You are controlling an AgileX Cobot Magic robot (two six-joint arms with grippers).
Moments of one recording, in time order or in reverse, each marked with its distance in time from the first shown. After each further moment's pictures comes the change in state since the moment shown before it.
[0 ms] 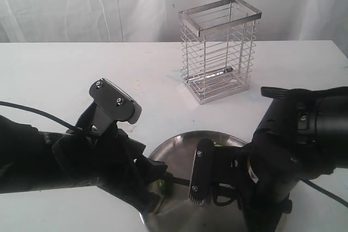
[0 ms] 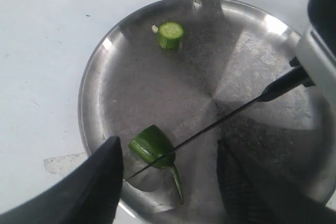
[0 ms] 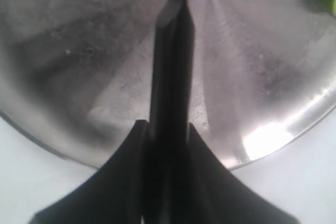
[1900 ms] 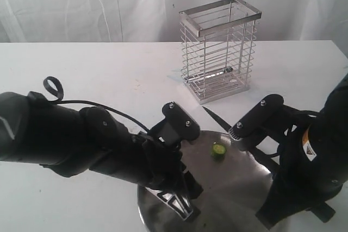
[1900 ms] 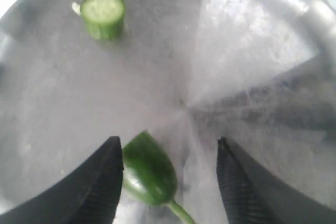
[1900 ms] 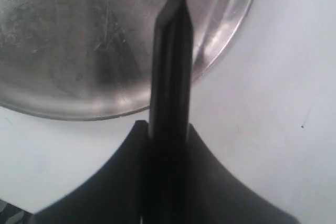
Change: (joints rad) left arm 0.000 0.403 -0.268 0.156 0.160 0.000; right arm -0.124 -0.243 0.000 0.063 0.186 0.427
